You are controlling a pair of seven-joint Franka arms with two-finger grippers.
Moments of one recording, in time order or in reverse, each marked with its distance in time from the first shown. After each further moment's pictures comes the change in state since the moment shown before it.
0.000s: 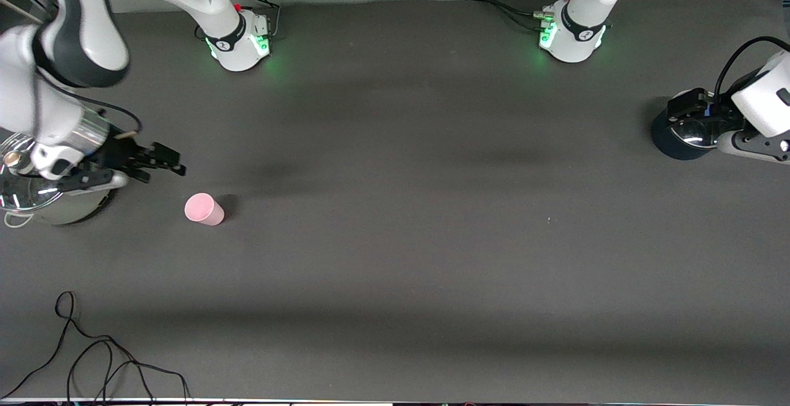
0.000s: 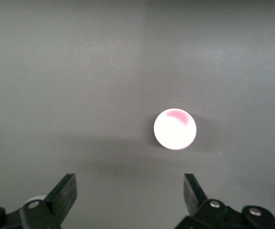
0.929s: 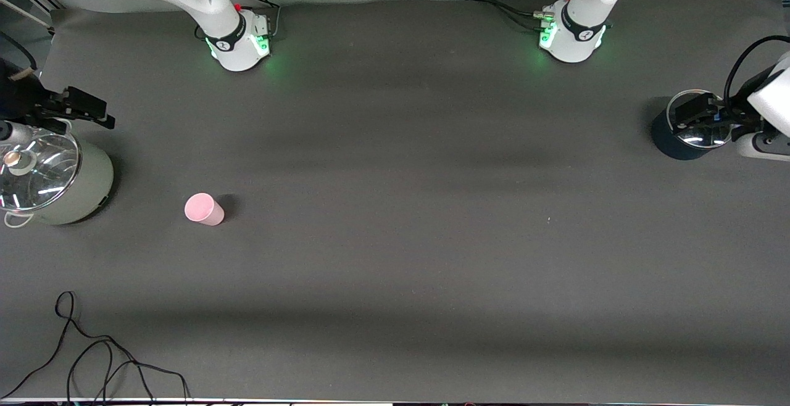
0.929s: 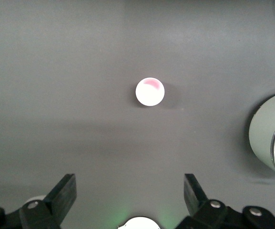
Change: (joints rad) left arm 0.039 -0.009 -0.031 -0.004 0.000 0.099 -0.083; right arm 0.008 0.034 0.023 0.416 -0.132 -0.480 0.129
